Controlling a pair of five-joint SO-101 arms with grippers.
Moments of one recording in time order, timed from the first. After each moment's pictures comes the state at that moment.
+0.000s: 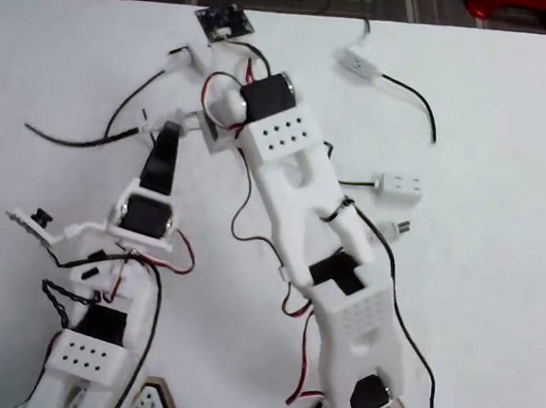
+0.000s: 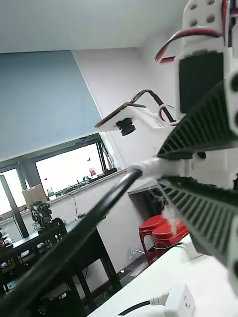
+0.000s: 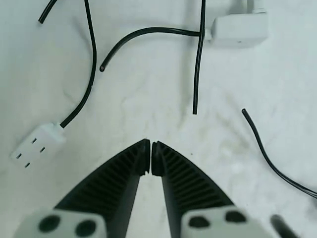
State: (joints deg) left arm 7.1 -76.2 97.1 -25.2 67.0; right arm -33.4 30.8 -50.4 90.7 -2.5
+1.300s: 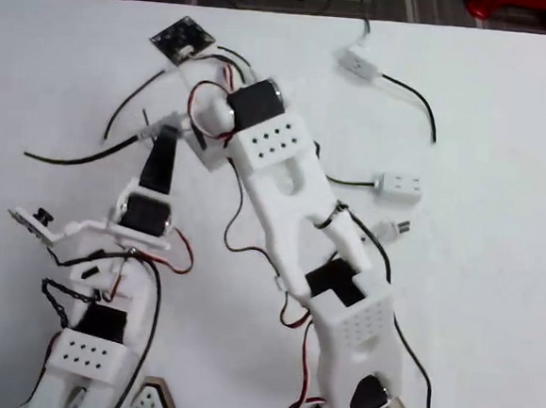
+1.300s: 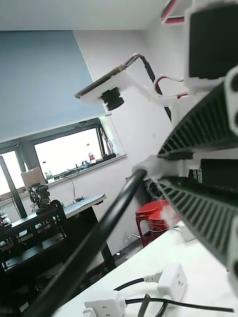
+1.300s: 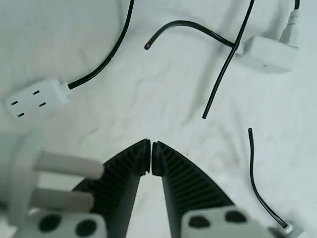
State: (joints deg) left arm 5.0 -75.5 97.1 -23.2 68.0; right arm -36.1 28.2 -46.3 90.8 14.1
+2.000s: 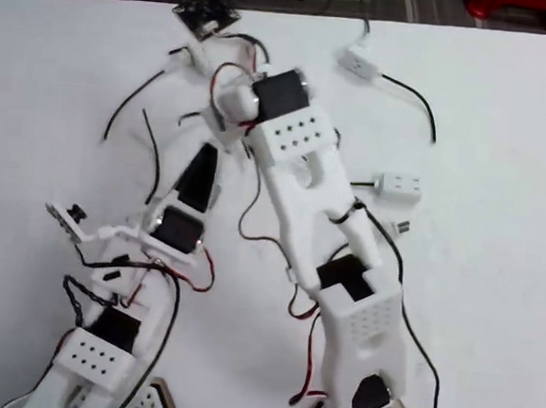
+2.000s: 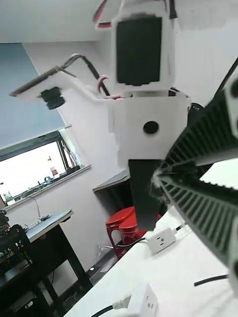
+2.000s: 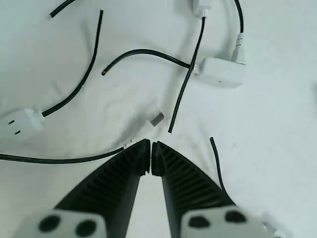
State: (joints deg) left arm 14.7 -75.6 97.6 -23.2 61.8; right arm -31.5 28.3 -51.3 88.9 14.3
